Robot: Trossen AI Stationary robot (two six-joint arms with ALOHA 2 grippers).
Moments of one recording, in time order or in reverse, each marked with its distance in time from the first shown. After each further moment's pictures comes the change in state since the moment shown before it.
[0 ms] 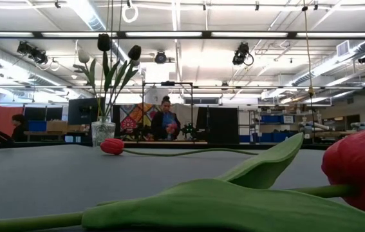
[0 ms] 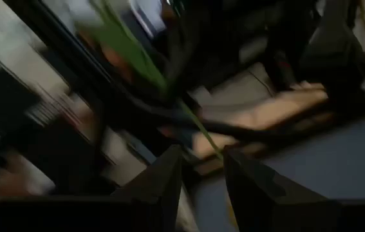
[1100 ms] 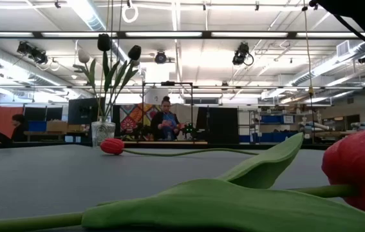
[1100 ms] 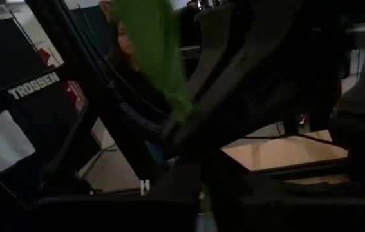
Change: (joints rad) left arm 0.163 -0.005 0.000 0.055 -0.015 -0.036; right arm -0.075 0.340 0.513 -0.105 -0.147 -0.244
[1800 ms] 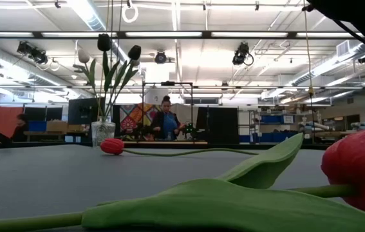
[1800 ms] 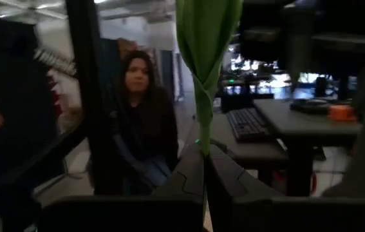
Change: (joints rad) left arm 0.018 -0.008 0.497 -0.867 -0.052 -0.228; right arm 0.010 0.058 -0.028 0.319 0.018 -0.316
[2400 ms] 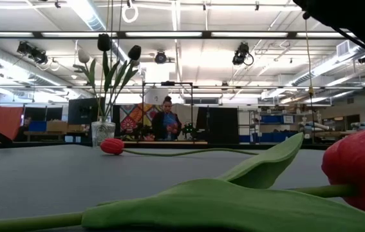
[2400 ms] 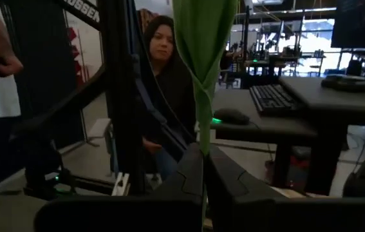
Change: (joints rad) left arm 0.000 0.023 0.032 -0.031 -0.118 -0.027; right arm 0.001 0.073 -0.002 -0.011 -0.088 -0.043
